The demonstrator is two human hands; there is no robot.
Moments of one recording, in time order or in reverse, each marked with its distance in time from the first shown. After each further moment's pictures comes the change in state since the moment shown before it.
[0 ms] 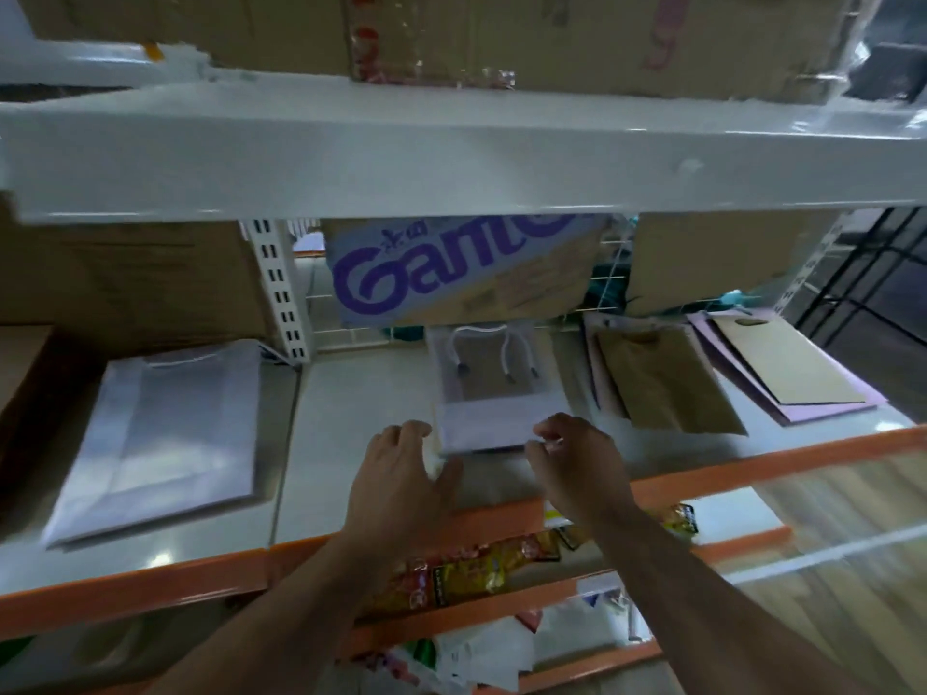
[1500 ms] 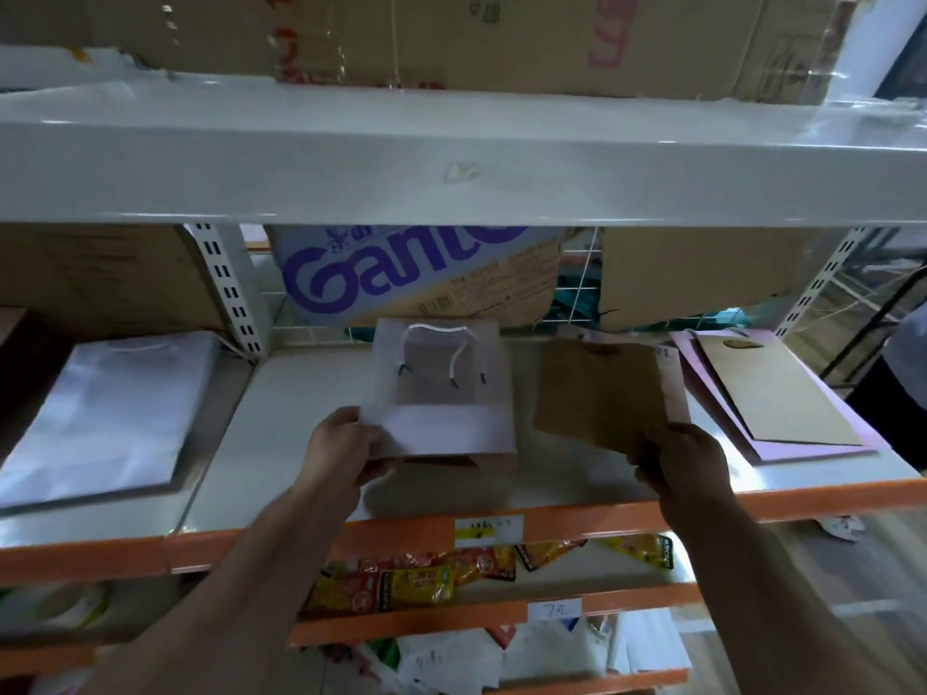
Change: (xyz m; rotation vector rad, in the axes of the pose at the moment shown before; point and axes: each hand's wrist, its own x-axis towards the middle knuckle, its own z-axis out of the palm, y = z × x) left_hand 0.049 0.052 0.034 -0.979 0.132 -0.584; right_hand 0.074 0.149 -0.102 0.901 0.118 0.508
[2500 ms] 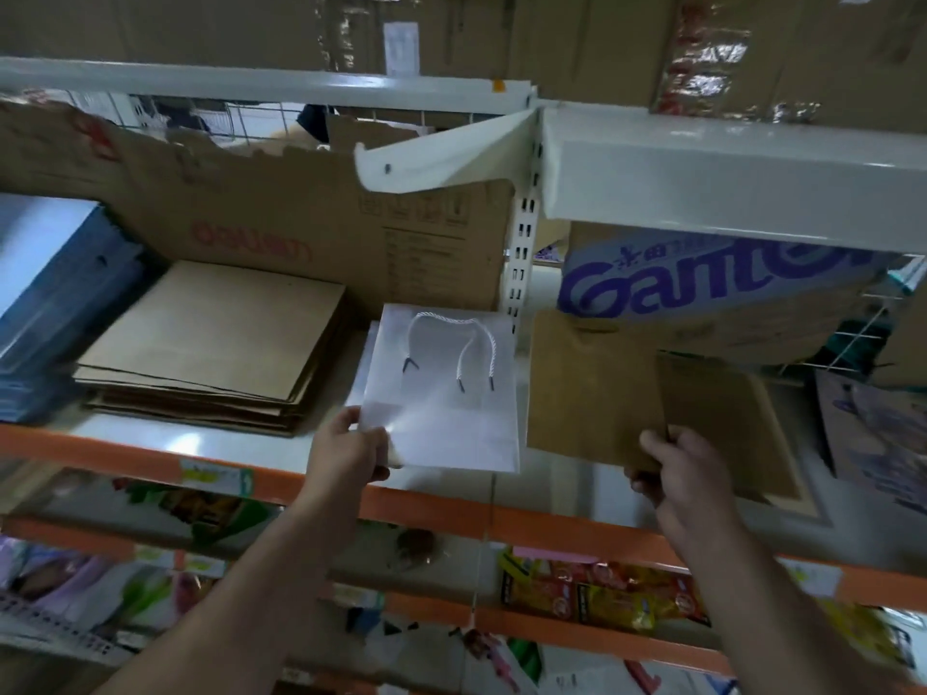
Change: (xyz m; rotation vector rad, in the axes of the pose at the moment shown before) left_hand 0.008 0.011 -0.324 -0.062 0.276 0.080; right_hand -0.183 0.027 0.278 0.030 -0.328 -0.032
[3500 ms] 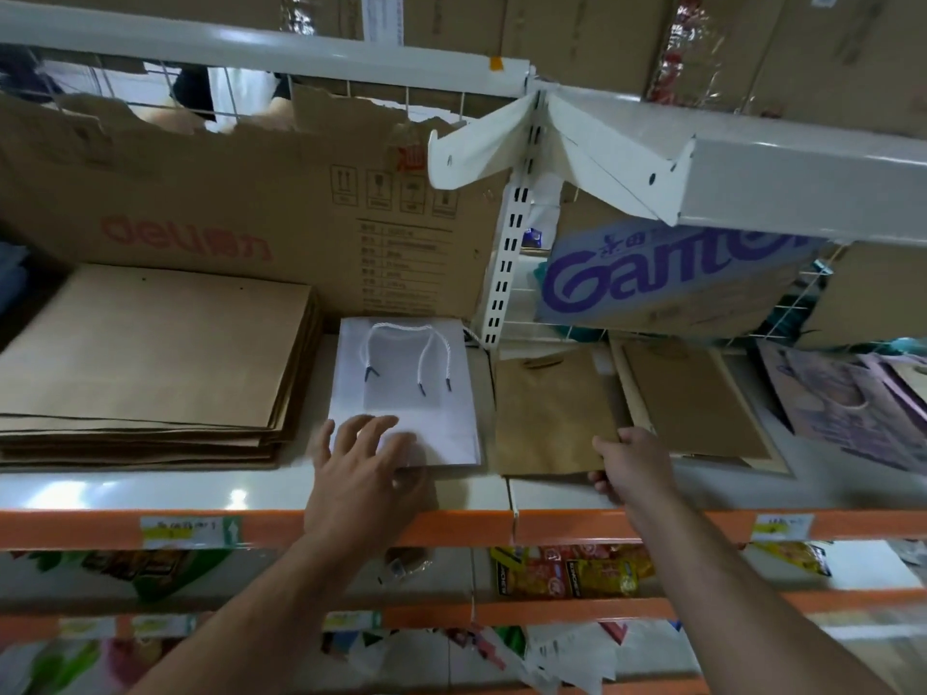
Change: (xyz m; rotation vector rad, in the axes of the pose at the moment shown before) left_hand 0.056 -0.046 -0.028 1.200 -0.227 0.926; right_hand -0.007 0.026 0.059 -0.432 0.240 0.078
